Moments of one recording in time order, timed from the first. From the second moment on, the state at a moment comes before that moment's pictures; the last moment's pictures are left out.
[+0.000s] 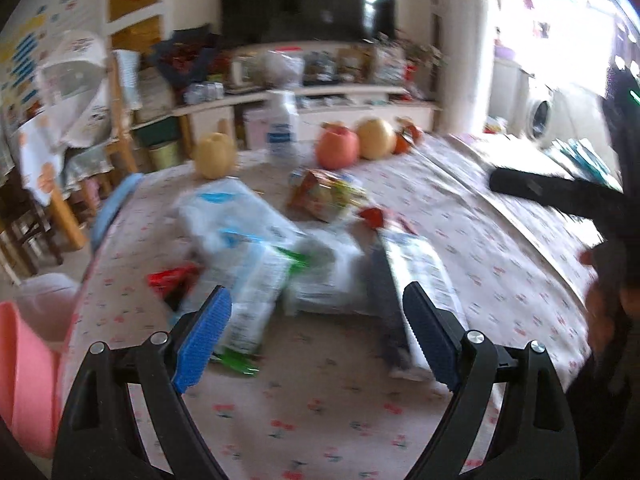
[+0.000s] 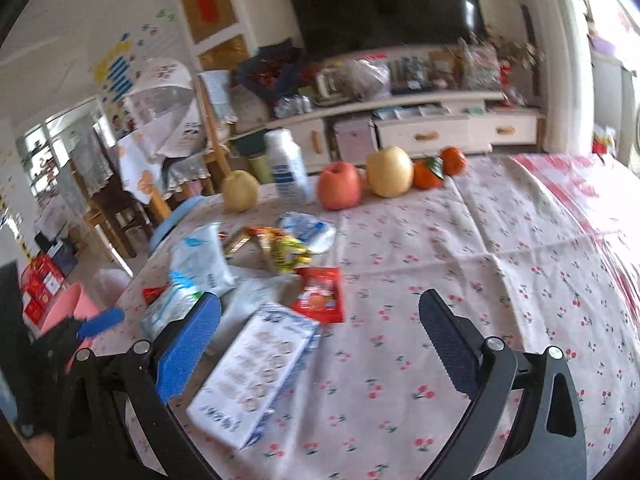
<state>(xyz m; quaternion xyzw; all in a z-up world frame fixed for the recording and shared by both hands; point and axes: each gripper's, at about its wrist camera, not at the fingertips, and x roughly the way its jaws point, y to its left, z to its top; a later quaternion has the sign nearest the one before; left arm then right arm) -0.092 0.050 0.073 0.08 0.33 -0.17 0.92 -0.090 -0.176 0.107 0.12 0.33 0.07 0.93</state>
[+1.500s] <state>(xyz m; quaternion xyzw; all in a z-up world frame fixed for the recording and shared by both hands) -0.064 -0.023 0.030 0.10 0.43 -0.18 0.88 0.029 -0.144 0.032 0.08 0.46 0.14 0.87</state>
